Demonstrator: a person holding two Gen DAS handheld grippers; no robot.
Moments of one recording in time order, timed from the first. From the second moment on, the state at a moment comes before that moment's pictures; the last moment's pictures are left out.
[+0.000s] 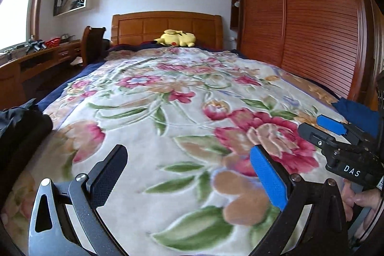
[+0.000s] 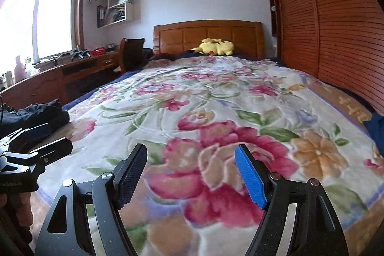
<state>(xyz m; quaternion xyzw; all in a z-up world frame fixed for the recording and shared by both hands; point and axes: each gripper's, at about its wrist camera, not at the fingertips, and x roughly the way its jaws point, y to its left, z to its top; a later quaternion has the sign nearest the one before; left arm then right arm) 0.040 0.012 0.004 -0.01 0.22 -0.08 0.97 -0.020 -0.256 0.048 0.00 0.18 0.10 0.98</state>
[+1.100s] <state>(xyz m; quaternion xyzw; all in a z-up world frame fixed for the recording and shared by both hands) 0.020 0.041 0.008 -0.01 0.18 -0.04 0.98 0.008 -0.251 0.020 -0.01 0.15 0.10 0.98</state>
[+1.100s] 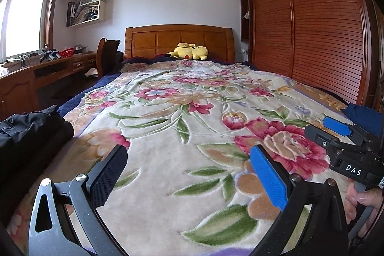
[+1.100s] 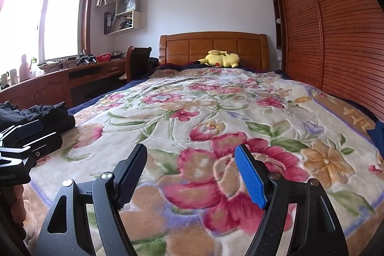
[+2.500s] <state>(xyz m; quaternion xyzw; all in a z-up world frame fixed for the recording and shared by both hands) 0.018 0.042 0.010 -0.01 0.18 -0.04 0.98 0.015 -0.250 0.017 0.00 0.15 0.10 0.98</state>
